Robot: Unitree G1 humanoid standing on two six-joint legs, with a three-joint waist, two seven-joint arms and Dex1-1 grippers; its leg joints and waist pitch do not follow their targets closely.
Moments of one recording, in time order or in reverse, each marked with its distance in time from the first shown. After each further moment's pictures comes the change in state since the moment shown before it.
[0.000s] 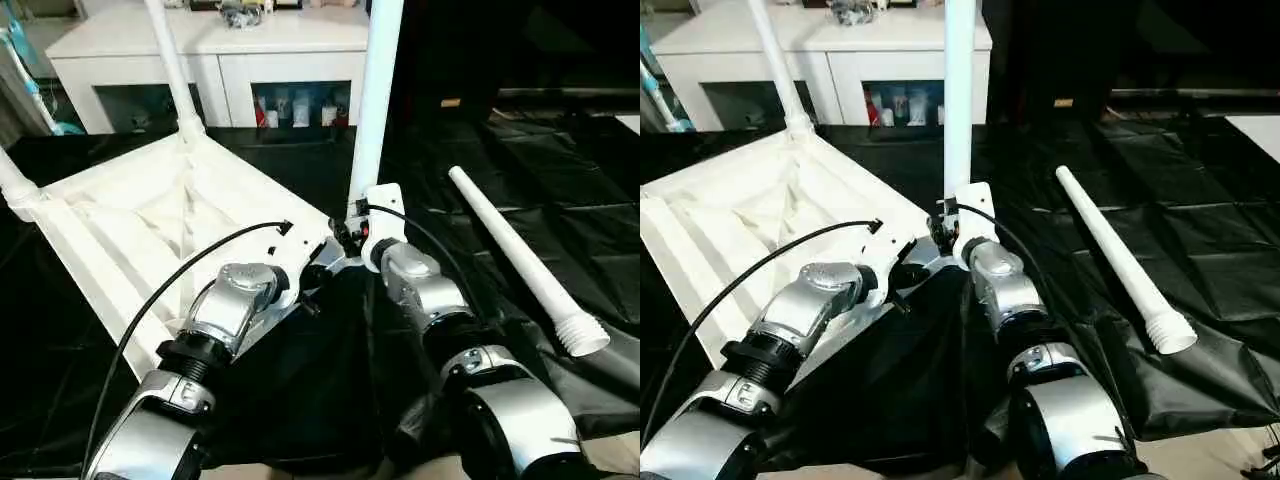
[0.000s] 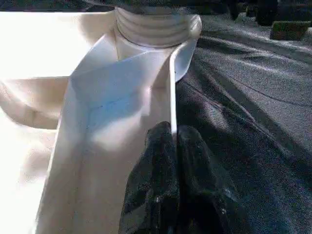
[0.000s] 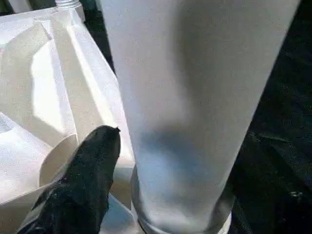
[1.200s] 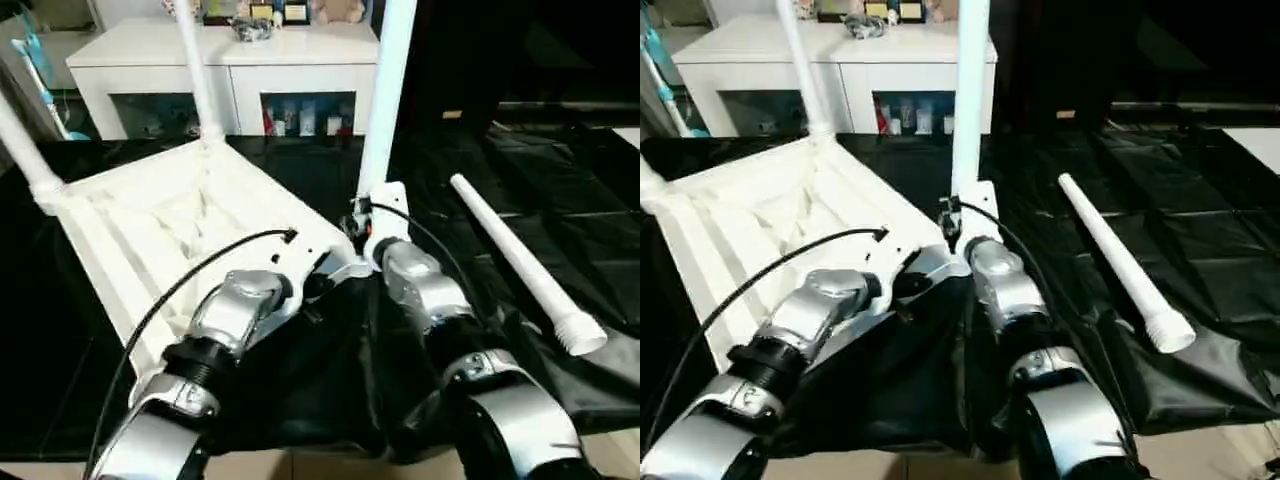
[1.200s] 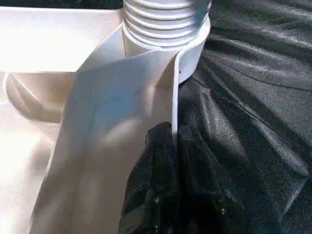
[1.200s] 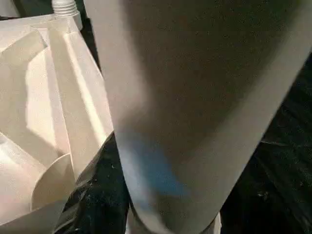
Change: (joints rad) left arm 0.010 -0.022 -0.020 0.020 0.008 0.013 0.010; right arm 0.020 0.005 0.031 -0.064 0.021 0.082 -0.109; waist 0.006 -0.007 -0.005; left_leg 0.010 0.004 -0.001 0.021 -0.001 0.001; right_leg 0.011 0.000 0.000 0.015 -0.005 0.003
